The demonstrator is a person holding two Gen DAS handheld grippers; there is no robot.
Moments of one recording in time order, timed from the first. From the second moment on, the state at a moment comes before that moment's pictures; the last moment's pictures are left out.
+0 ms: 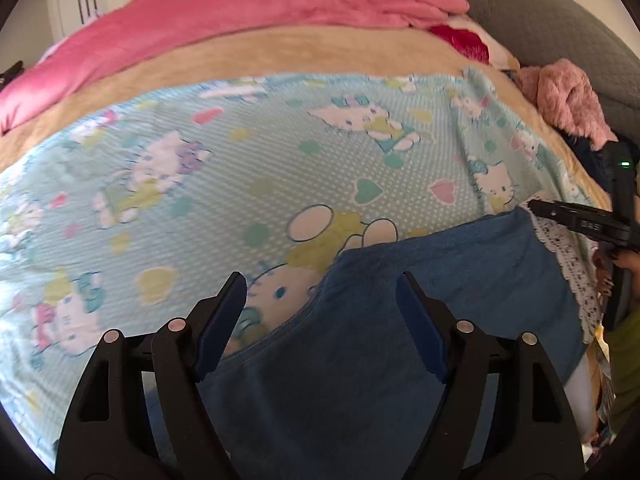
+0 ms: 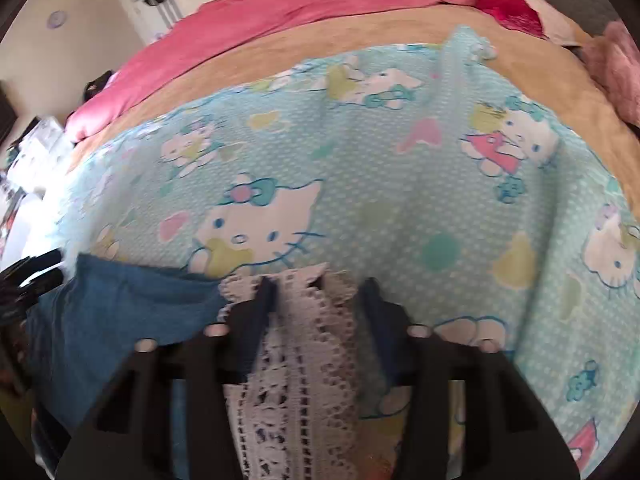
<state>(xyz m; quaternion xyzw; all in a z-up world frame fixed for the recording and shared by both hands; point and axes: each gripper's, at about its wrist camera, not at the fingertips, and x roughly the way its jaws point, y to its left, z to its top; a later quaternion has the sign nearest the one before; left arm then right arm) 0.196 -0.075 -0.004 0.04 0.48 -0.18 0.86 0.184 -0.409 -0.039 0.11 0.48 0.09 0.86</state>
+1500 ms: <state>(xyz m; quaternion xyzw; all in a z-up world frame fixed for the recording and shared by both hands) 0.120 0.011 0.030 0.03 0.41 -0.04 0.91 0.103 -0.420 0.021 0.03 0.39 -0.01 0.92</state>
